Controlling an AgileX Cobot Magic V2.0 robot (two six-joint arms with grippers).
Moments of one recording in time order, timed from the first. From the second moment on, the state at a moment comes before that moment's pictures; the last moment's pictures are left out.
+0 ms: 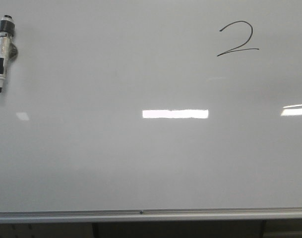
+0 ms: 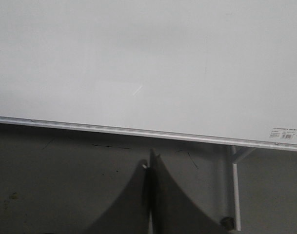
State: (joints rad) left arm 0.02 0.00 0.00 0.00 0.00 0.02; right arm 0.06 0.52 -0.95 0.03 1.17 0.01
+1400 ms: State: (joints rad) left arm -0.02 0.00 0.00 0.00 0.00 0.03; right arm 0.06 0.52 -0.95 0.03 1.17 0.01
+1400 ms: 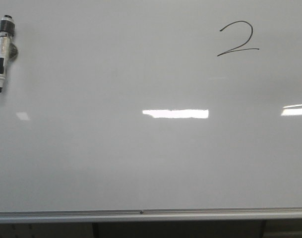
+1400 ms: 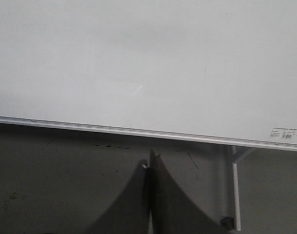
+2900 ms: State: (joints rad) left arm -0.02 0.00 0.00 0.00 0.00 0.03; right arm -0.04 -0.01 0.03 0.03 0.04 0.01
